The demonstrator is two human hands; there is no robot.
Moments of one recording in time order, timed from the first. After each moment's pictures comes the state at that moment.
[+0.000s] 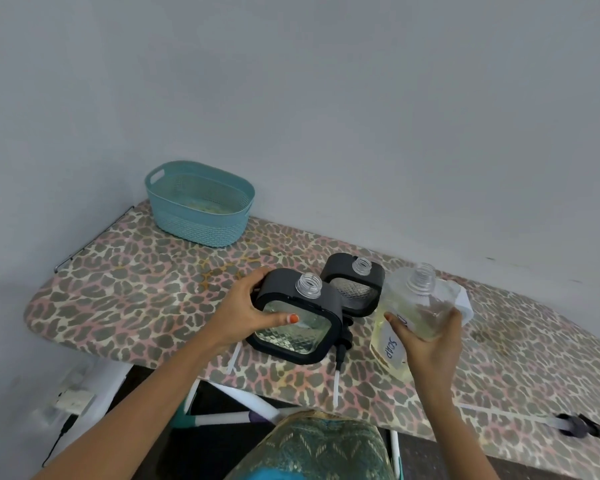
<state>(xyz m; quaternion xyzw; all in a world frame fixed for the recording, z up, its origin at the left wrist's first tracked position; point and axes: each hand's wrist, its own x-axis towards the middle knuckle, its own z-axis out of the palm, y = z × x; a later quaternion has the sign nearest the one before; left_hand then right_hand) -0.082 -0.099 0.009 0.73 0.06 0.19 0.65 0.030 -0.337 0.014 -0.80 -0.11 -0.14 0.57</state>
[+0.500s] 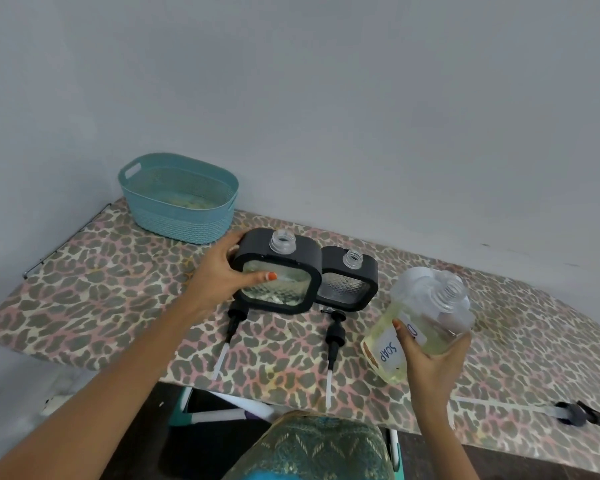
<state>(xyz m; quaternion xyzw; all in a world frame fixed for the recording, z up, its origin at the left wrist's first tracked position) -0.050 -0.071 0.024 0.73 0.11 0.23 0.64 0.031 -0.351 -0.010 -0.74 -0.04 -0.15 0.65</state>
